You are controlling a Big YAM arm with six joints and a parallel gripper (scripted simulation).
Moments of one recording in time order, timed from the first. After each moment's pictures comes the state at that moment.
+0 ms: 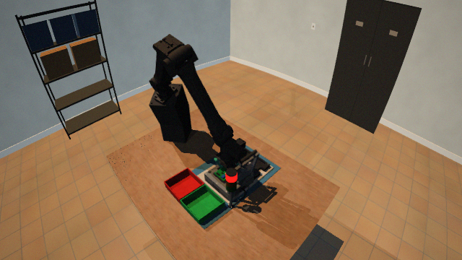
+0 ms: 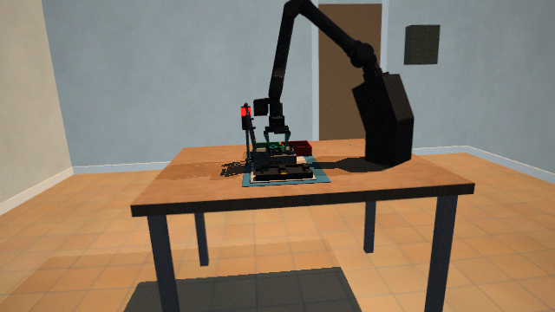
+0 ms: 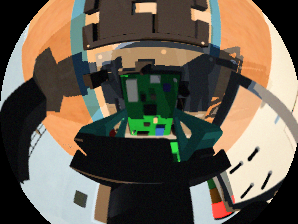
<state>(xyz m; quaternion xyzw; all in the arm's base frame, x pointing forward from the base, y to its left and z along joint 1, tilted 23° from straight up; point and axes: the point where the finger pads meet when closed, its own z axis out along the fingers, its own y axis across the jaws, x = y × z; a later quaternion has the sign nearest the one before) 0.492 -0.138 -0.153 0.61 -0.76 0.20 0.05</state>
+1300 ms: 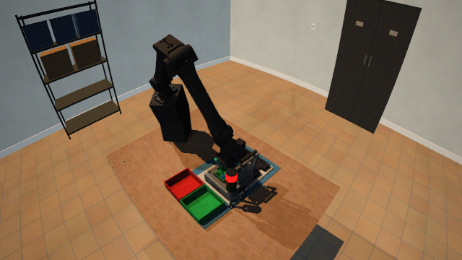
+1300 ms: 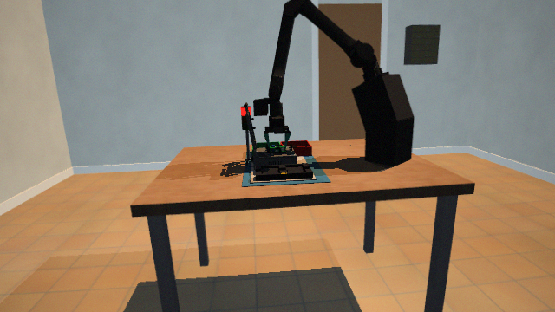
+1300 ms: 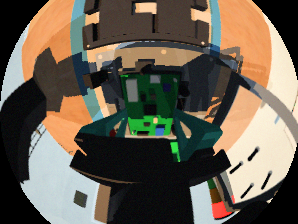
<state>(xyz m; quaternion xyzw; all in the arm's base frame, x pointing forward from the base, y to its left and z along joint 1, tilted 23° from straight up) 0.492 -0.138 -0.153 0.61 -0.76 0.20 0.05</state>
